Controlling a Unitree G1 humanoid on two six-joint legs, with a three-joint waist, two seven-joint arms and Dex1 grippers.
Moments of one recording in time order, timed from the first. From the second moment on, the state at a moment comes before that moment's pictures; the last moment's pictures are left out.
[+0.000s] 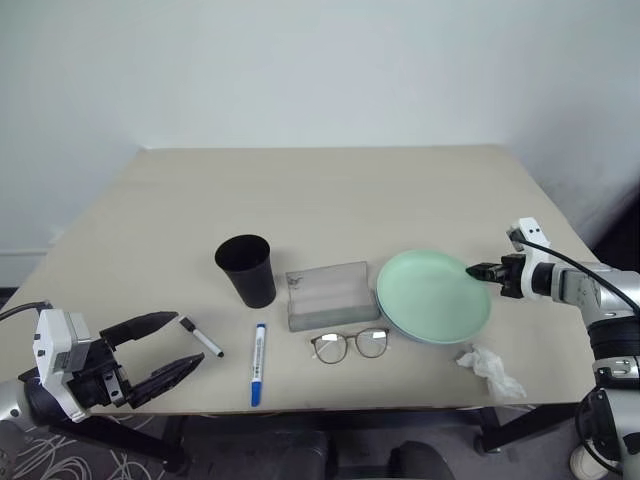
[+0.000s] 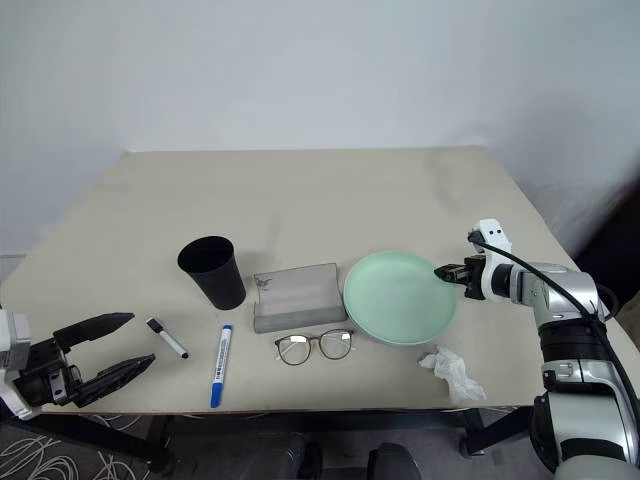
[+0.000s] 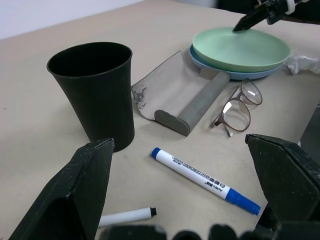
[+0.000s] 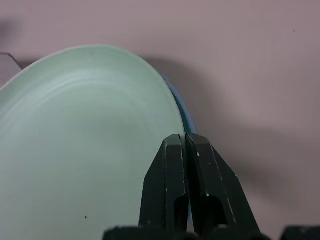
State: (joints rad) left arm 0.46 0.77 0.65 -0.34 -0.70 0.32 -1.17; right arm -0.62 -0.67 -0.05 0.45 0.29 0.85 0.88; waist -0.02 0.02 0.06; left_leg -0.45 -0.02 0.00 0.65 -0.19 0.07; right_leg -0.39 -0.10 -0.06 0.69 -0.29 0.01
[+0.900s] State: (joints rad) left arm 0.42 0.75 0.64 -0.33 -0.70 0.27 -1.17; right arm -0.18 -1.04 -0.08 0.05 0.39 0.67 1.32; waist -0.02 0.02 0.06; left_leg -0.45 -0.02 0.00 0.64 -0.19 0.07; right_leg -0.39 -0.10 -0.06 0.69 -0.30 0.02
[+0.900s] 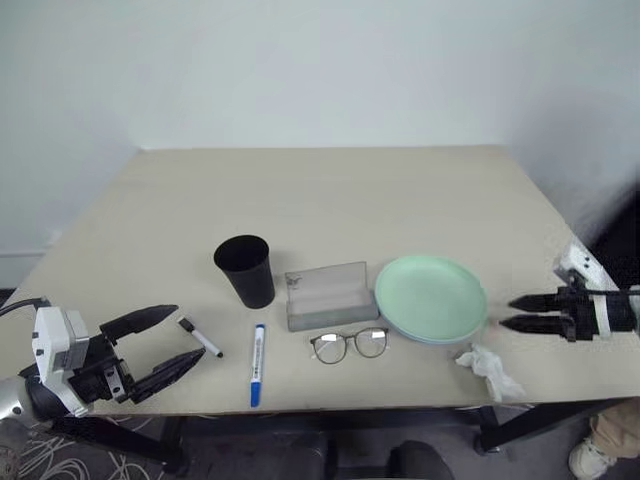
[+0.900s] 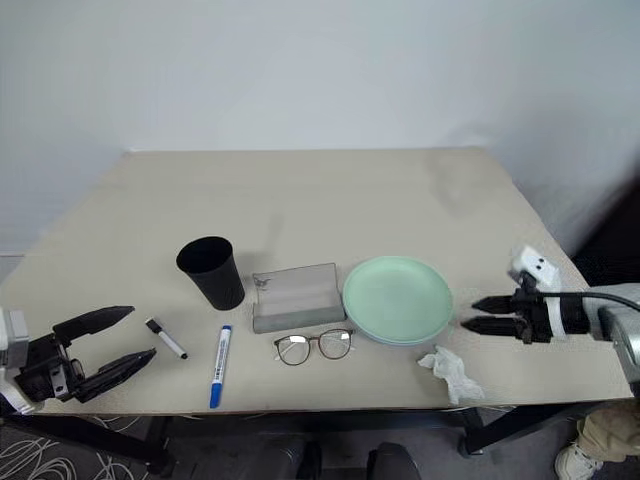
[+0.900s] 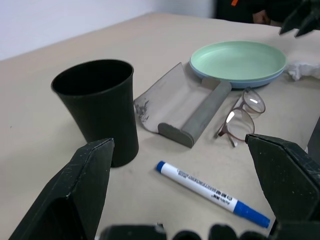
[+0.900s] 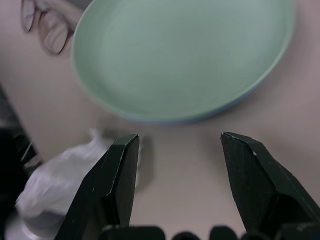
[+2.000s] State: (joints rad) left arm 0.42 0.75 0.64 -0.32 -0.68 0.27 -1.17; right arm -0.03 -1.04 0.06 -0.12 0.25 0.42 1.24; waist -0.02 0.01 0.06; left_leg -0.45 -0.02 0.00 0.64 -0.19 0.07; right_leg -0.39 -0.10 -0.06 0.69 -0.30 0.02
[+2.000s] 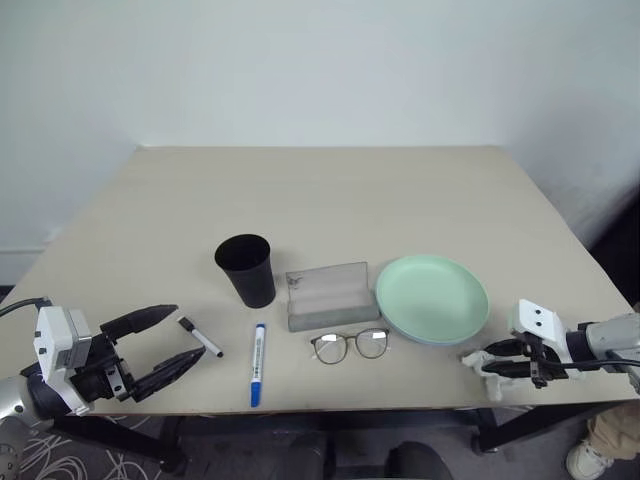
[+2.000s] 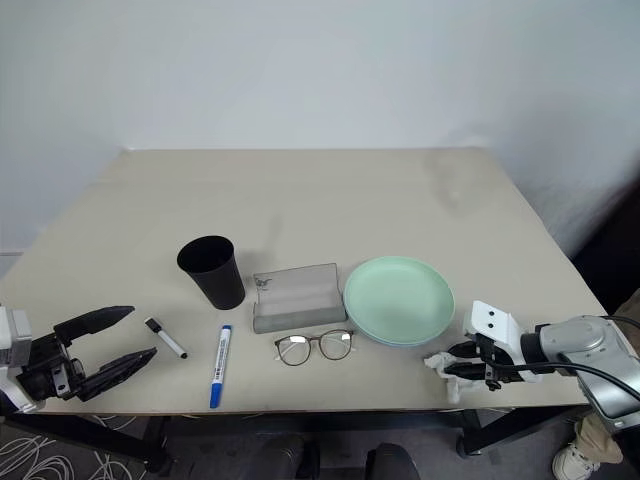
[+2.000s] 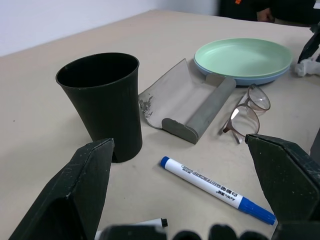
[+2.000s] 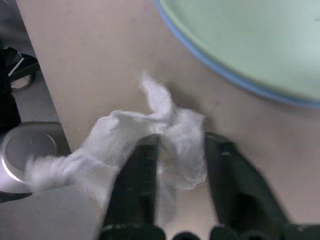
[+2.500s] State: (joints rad) left arm 0.42 0.75 0.62 -0.32 -0.68 0.27 -1.16; right arm -0.13 -1.06 0.06 0.02 0.24 0.34 1.37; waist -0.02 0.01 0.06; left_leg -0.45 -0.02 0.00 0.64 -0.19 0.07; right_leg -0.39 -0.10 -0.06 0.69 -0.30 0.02
